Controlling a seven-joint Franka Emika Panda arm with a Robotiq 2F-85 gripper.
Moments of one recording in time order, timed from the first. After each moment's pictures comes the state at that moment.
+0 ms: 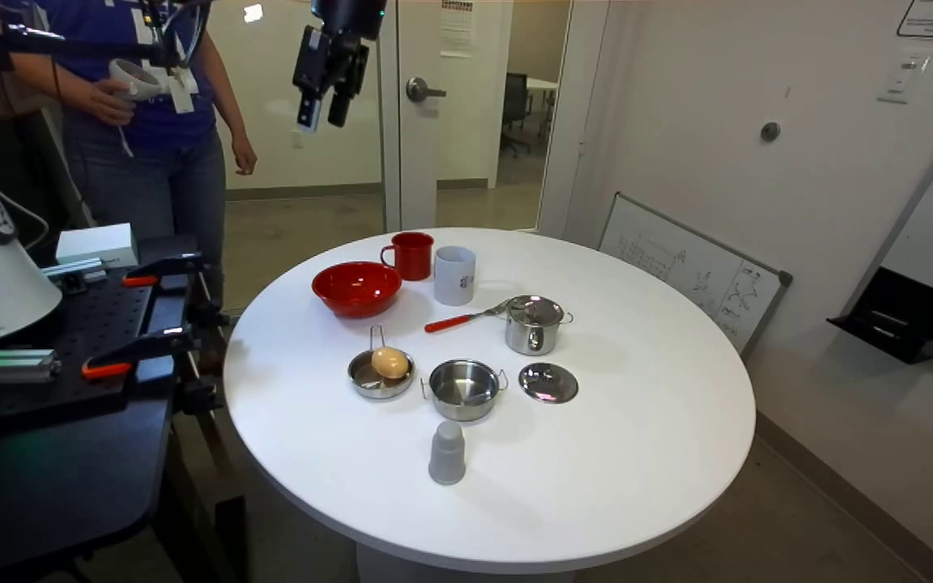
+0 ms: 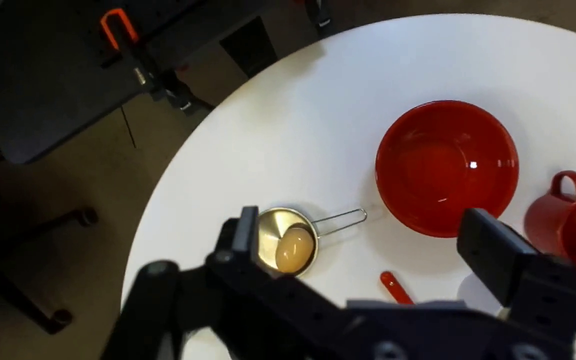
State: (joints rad) arm -0.06 -0.11 0.00 -2.37 0.04 1.95 0.49
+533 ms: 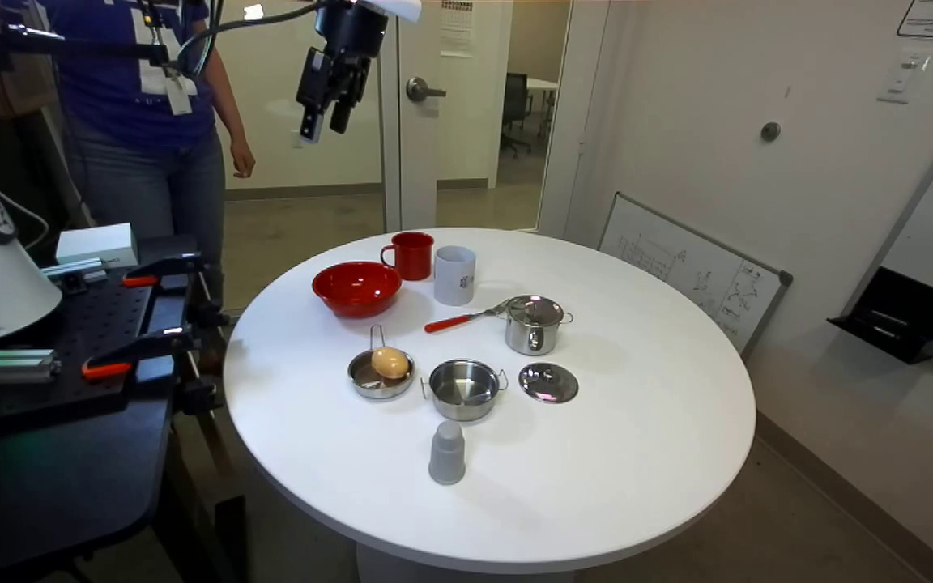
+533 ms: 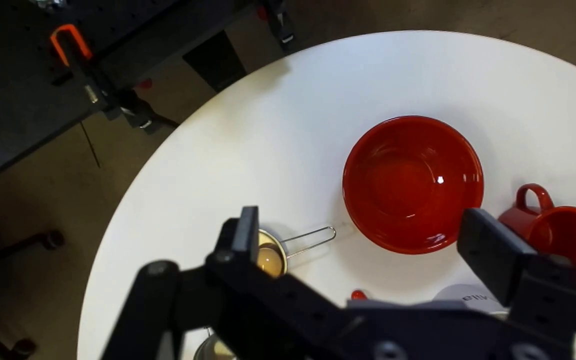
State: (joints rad) arm -0.04 -0.08 0.00 -2.37 0.12 1.98 0.47
